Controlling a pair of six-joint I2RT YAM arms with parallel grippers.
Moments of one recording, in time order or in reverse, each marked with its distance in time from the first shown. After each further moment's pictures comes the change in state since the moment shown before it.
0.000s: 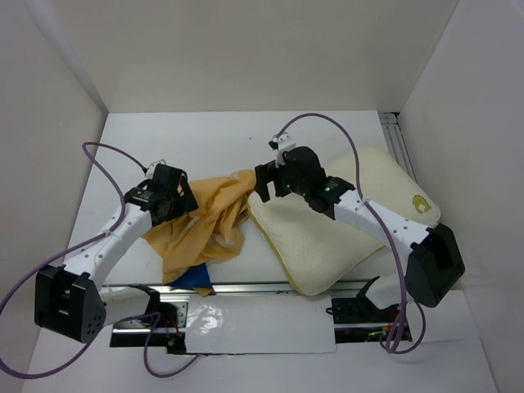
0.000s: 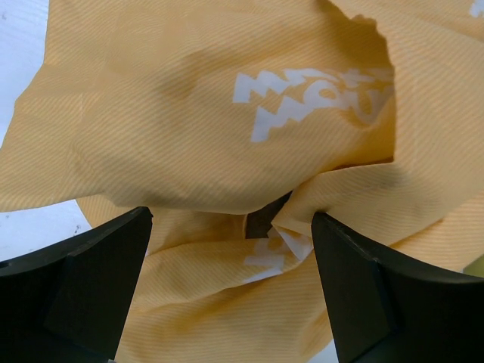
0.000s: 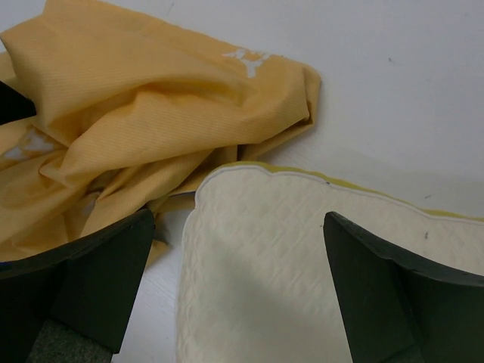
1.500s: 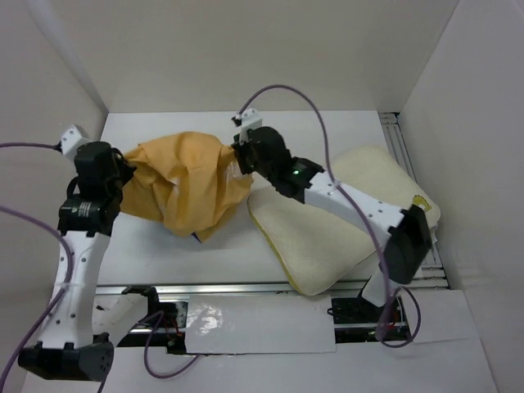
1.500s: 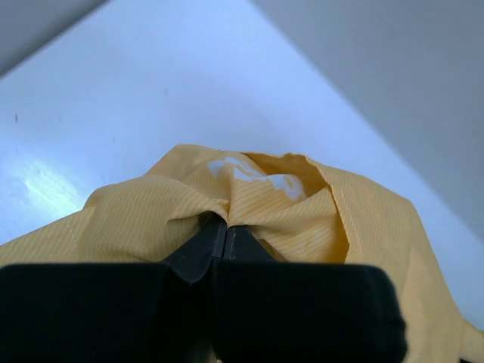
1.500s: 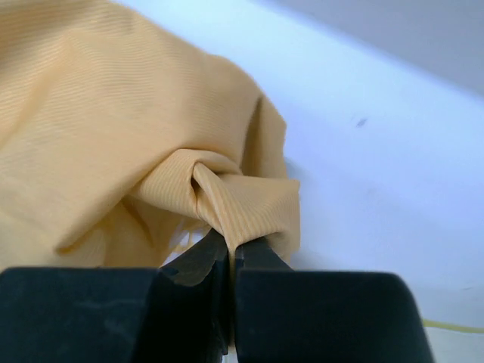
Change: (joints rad) left arm 0.282 -0.244 0.266 0.043 -0.096 0.002; right arm 0.169 0.287 0.409 -0.023 0.227 -0.030
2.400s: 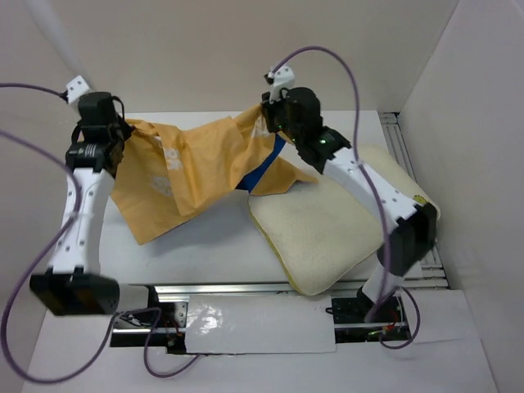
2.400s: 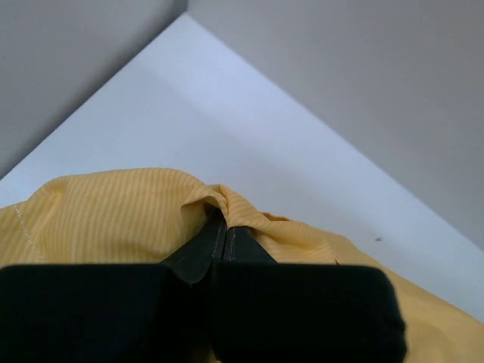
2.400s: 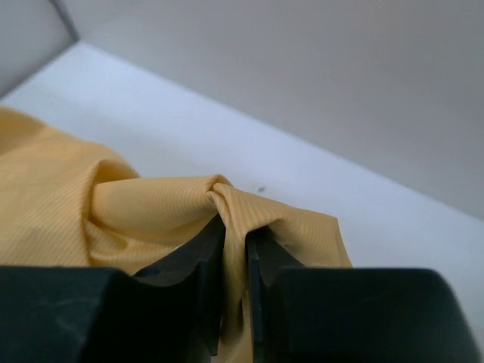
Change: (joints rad) left arm 0.039 0.273 0.342 0.080 -0.023 0.160; right arm -0.224 -0.102 0.176 0.026 -0.041 -0.191
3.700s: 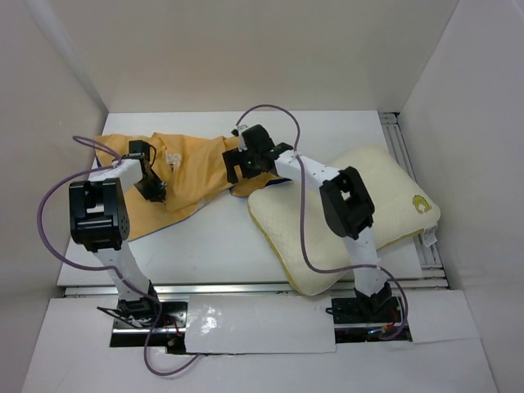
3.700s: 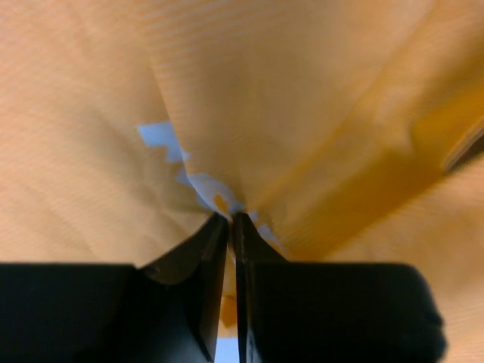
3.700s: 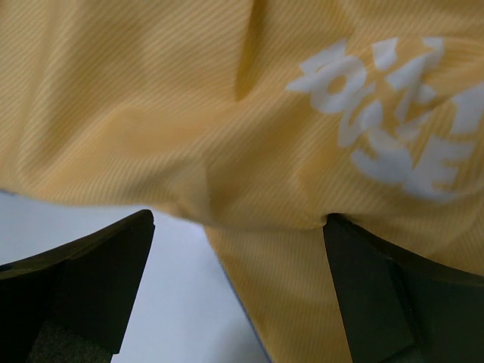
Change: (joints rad) left arm 0.108 0.640 -0.277 0.009 0.337 -0.089; right arm 0.006 0.581 0.084 -0.199 -0.340 0.240
